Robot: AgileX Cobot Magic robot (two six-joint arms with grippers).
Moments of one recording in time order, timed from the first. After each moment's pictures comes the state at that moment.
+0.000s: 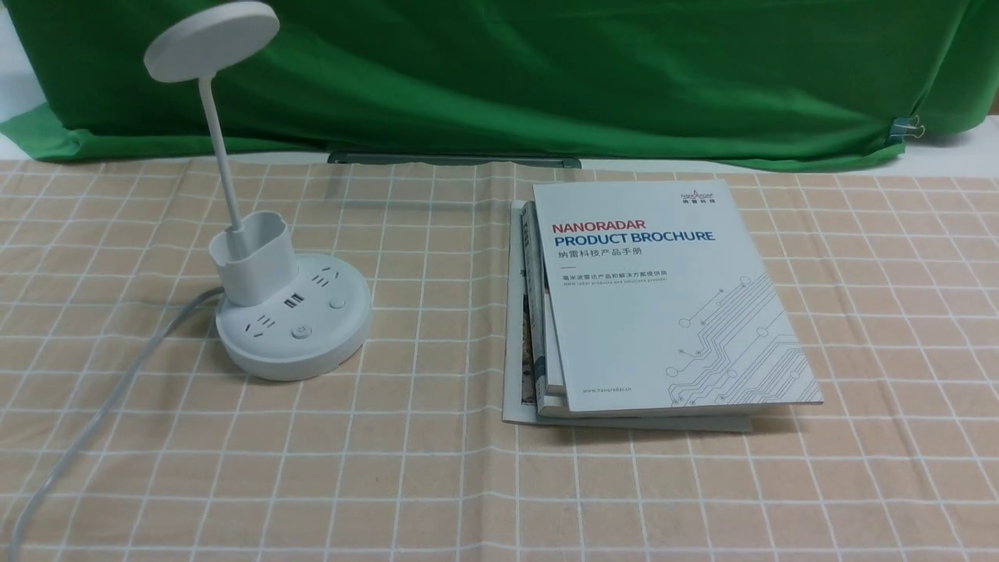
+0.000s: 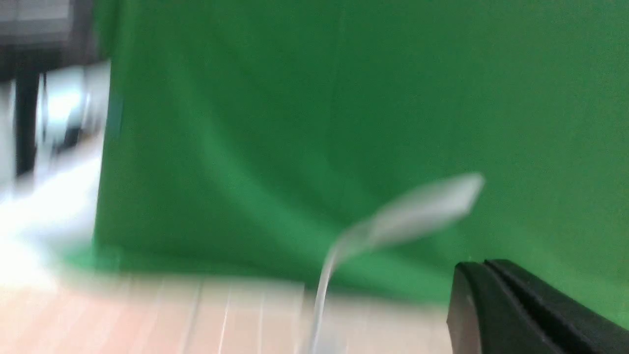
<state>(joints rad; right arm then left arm) -0.05 0.00 0.01 0.05 0.26 -0.02 -0.11 0.43 -0.52 0.05 0.21 -0.29</state>
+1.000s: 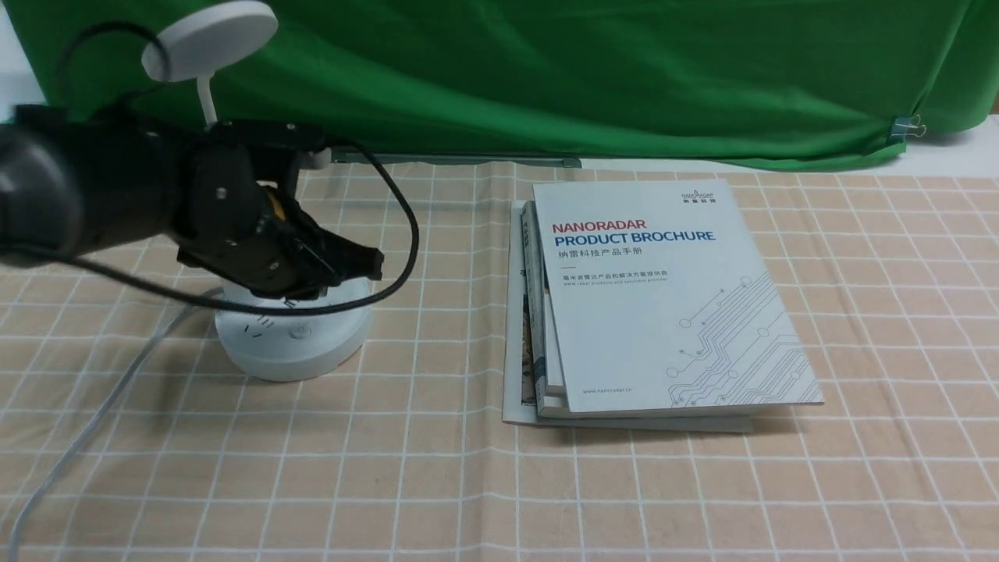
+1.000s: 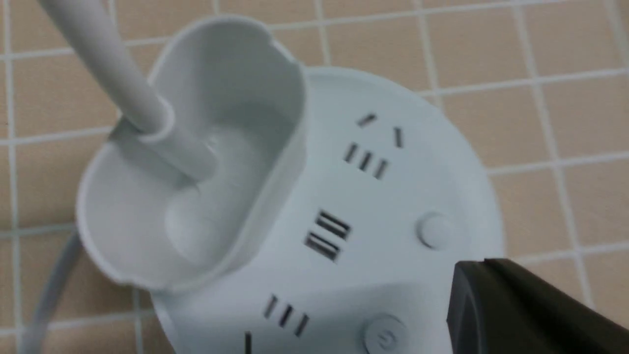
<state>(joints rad) -0.05 0.00 0.01 0.05 0.26 -0.02 -0.31 1.80 -1.19 0.08 0.47 -0.22</state>
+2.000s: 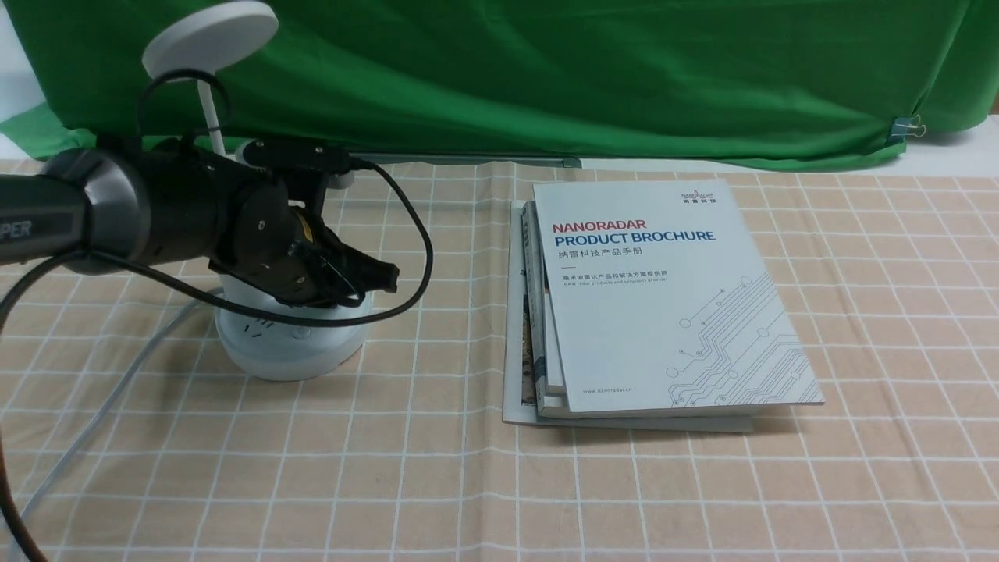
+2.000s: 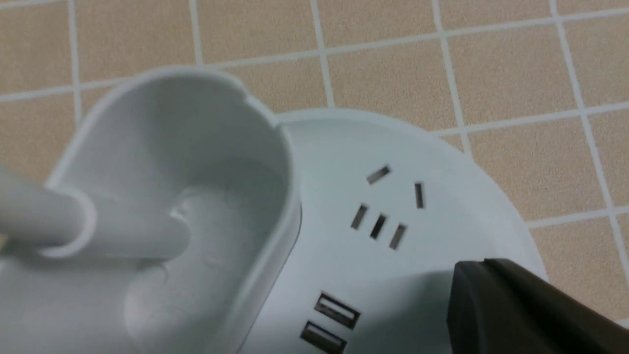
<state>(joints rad) -0.05 0.00 0.01 0.05 0.26 -0.02 -0.31 1.90 -1.20 0.13 0.35 -0.23</state>
